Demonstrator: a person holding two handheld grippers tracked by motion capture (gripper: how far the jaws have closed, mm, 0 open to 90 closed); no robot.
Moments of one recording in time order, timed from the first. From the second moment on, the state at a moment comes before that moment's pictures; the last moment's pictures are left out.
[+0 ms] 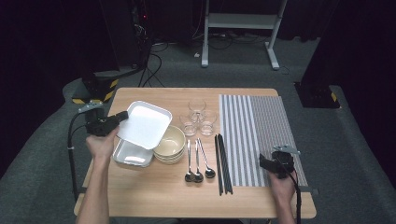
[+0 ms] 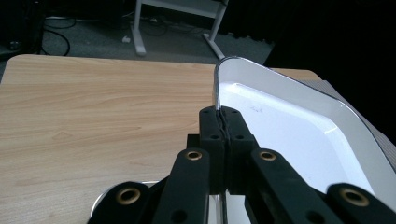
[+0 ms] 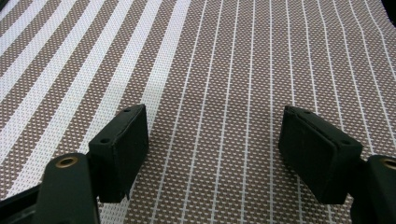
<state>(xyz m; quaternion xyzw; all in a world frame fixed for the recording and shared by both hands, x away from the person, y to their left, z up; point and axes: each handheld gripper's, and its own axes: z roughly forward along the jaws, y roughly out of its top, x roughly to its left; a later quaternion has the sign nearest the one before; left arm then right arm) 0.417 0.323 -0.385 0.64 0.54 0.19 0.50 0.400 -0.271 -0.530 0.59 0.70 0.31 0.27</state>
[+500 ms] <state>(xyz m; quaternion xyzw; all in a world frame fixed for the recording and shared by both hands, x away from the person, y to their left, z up) 0.420 0.314 -0.382 0.65 0.54 0.19 0.50 0.400 -0.271 -0.530 0.59 0.70 0.31 0.27</state>
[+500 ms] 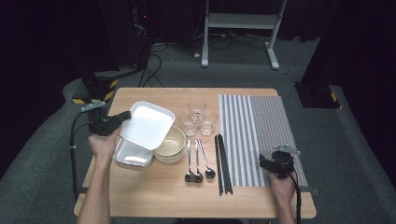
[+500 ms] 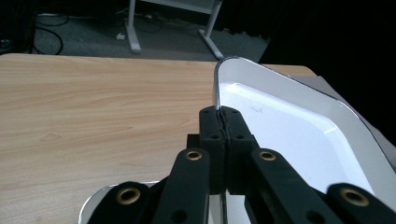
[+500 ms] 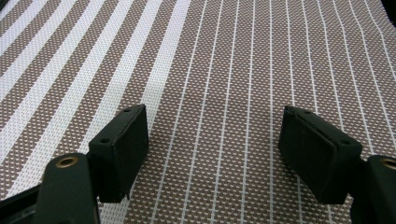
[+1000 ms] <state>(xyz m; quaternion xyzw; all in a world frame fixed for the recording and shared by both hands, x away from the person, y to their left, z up) 0.431 0.292 -0.379 0.67 0.52 0.18 0.50 0.400 -0.271 -0.530 0.59 0.70 0.31 0.27</state>
